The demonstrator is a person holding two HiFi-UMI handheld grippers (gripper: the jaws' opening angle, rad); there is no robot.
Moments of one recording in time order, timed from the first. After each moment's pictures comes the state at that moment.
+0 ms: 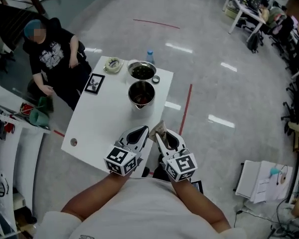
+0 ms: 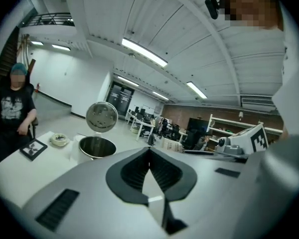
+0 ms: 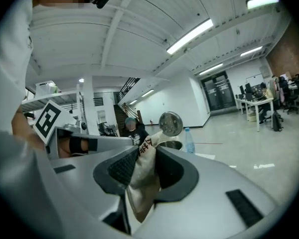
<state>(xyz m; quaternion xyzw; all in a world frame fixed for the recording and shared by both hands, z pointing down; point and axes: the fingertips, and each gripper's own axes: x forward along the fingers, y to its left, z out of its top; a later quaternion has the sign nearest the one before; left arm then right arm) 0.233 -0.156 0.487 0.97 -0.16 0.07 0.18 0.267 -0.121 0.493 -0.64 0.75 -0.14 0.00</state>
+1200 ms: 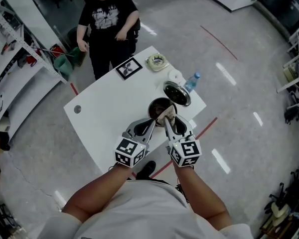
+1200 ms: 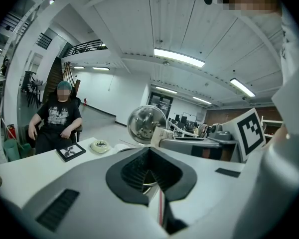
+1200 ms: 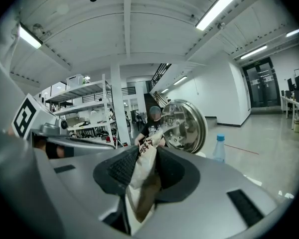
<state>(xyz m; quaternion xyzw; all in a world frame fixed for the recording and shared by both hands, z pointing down) 0.239 -0.290 0.516 0.89 -0.42 0.05 0.18 0.294 -0.310 0.515 -0.46 0.87 -0.12 -0.07</state>
